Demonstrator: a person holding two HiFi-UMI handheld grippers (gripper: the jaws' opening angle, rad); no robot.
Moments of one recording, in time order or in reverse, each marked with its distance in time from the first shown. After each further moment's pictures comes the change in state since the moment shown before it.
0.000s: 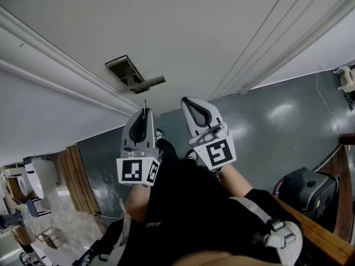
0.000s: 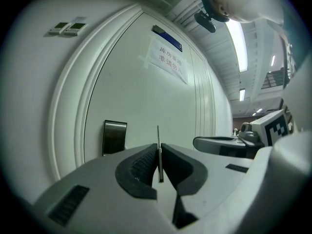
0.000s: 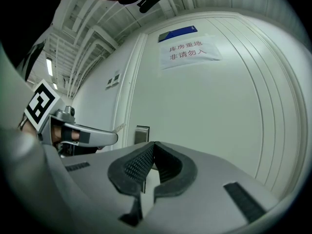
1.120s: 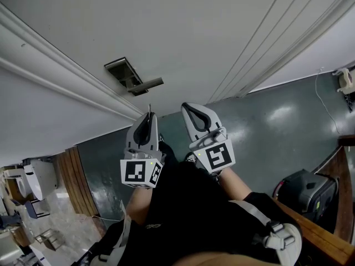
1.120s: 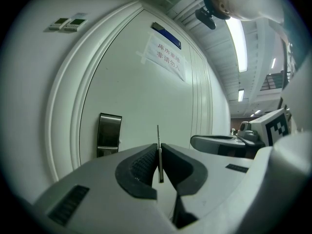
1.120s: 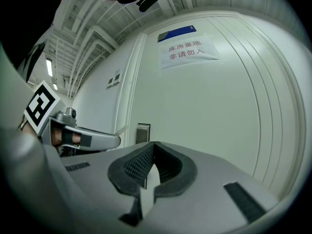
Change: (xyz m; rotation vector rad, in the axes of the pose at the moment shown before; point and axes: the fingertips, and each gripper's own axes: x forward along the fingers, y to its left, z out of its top) left arm 0.001 -0.012 -0.016 -0.023 0.027 -0.024; right arm -0.009 0.002 -0.012 0.008 0.033 0.004
